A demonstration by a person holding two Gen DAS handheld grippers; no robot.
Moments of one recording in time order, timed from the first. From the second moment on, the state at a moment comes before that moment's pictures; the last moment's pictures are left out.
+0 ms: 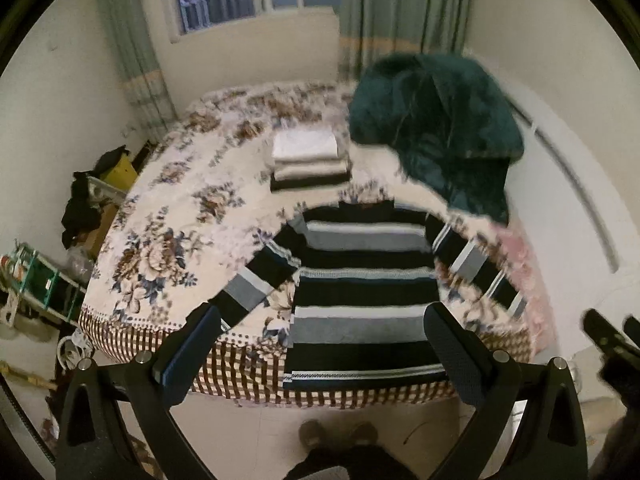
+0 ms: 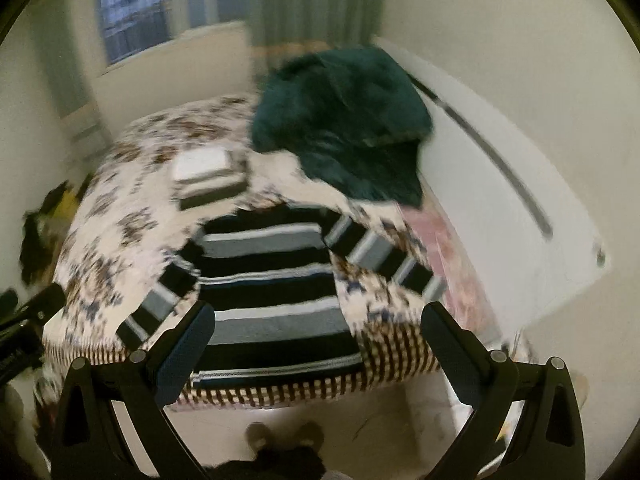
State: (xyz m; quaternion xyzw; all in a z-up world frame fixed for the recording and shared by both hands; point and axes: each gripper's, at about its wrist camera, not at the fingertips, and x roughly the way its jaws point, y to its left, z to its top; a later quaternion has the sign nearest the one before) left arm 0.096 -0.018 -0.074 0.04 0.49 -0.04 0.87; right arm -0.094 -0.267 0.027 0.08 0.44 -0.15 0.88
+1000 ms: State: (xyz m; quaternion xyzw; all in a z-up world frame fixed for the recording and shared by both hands) left arm 0.310 -0.109 -0.577 -0.01 0.71 0.13 0.70; right arm 0.063 -0.746 -0.603 0.52 0.35 -0.44 0.64
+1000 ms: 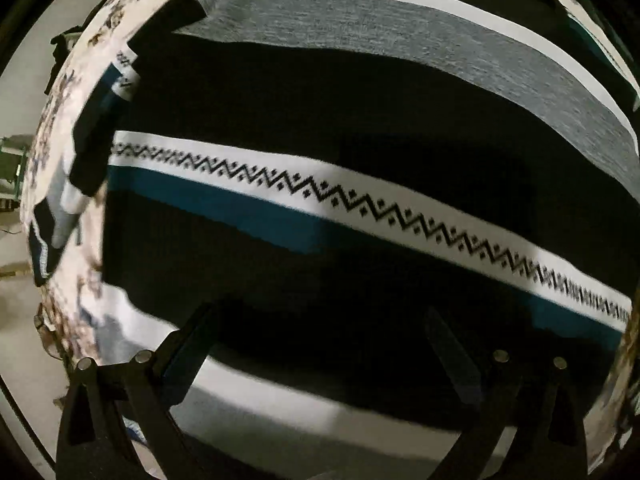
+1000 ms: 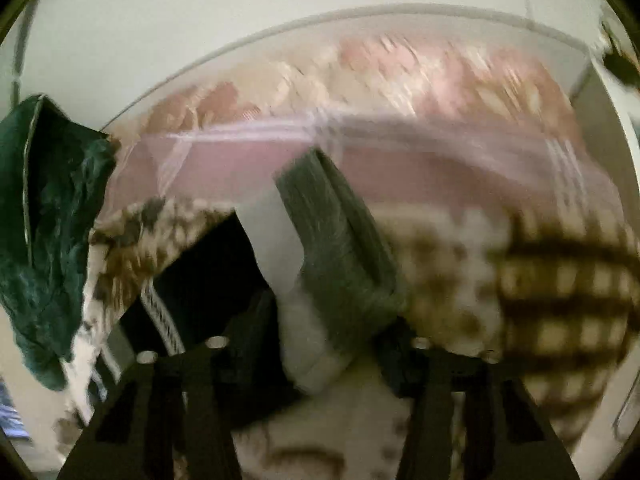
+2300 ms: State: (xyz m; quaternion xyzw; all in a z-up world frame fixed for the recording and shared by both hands) left arm 0.204 0.223 -0.526 -0.17 0.61 0.29 0.72; right arm 0.456 -0.046 -0.582 -0.02 0.60 0.03 0.80
